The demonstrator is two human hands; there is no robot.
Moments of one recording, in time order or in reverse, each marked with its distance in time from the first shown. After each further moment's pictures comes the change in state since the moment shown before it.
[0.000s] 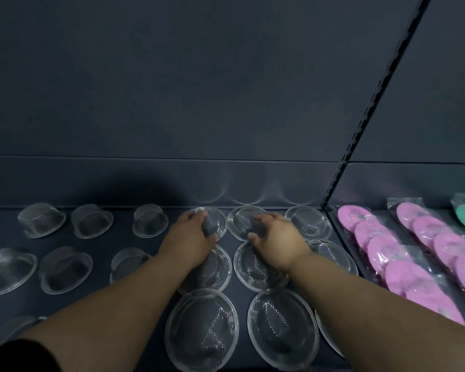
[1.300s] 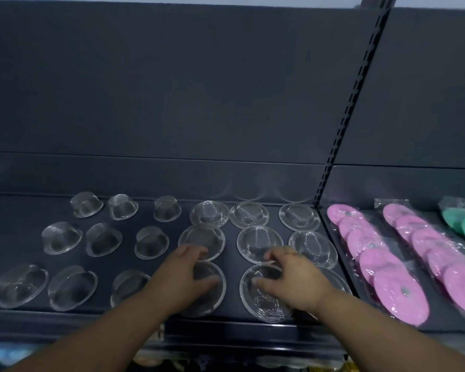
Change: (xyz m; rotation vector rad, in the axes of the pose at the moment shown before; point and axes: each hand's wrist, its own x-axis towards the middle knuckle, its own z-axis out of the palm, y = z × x) left_hand -0.142 0.001 -0.011 -0.010 -0.002 0.133; right_hand -0.119 0.032 -0.017 0.056 -0.101 -0.133
